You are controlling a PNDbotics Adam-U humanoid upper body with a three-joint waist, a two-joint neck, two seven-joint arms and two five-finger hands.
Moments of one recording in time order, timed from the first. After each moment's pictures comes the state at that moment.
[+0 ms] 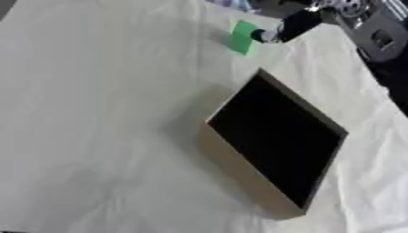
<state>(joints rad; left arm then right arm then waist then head) -0.32 0.42 0.05 -1.98 -0.07 -0.29 0.24 -0.97 -0.75 0.29 -1.30 0.55 0.04 0.54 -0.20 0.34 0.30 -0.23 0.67</state>
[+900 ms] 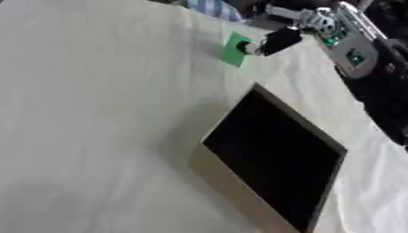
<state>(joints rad) -0.33 0.42 0.05 -1.98 -0.08 -0.29 0.24 -0.98 -0.75 0.24 -1.26 0.58 0.03 0.55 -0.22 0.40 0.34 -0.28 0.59</state>
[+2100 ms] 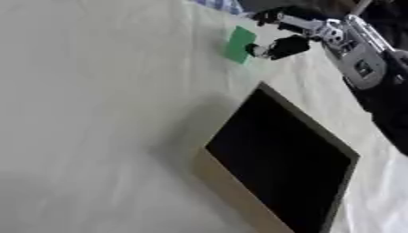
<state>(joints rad) -0.34 0.42 0.05 -1.98 -0.09 -0.29 0.24 -0.93 -0.79 0.19 -1.28 0.57 0.07 0.48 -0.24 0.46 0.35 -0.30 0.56</state>
